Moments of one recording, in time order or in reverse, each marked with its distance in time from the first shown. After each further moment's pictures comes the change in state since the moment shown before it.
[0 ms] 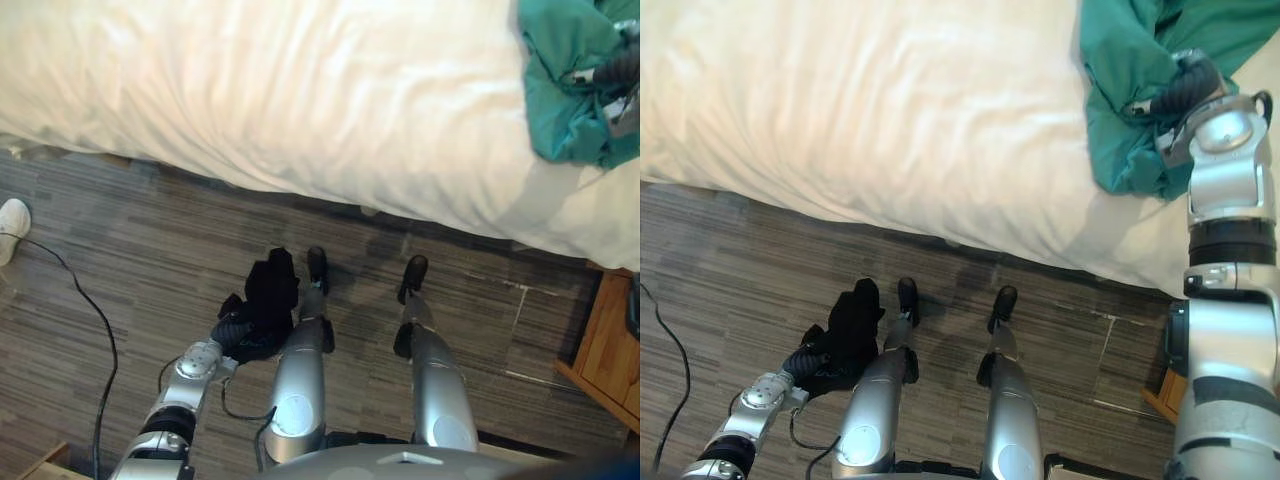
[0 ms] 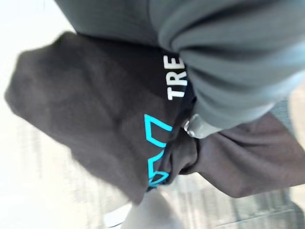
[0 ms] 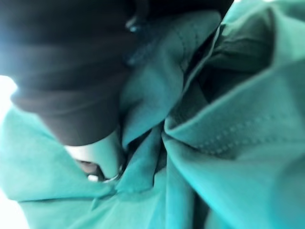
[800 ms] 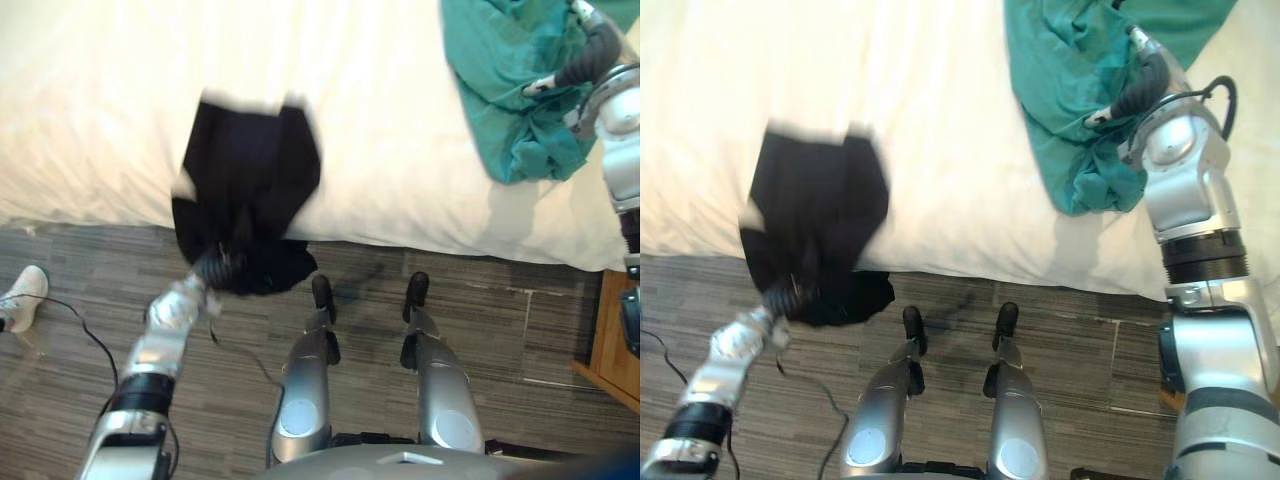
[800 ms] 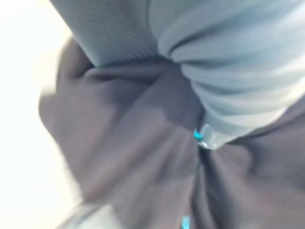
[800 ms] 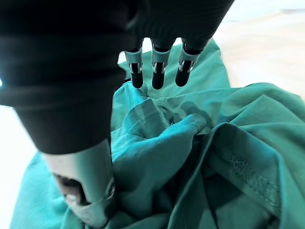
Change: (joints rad) left arm 0.041 0.057 -0.004 -0.219 0.002 0.229 -0.040; right arm -0.038 -0.013 0.202 -0.250 -0.189 0.144 -0.092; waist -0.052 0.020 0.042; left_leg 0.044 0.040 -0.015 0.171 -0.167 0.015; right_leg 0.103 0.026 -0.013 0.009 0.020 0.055
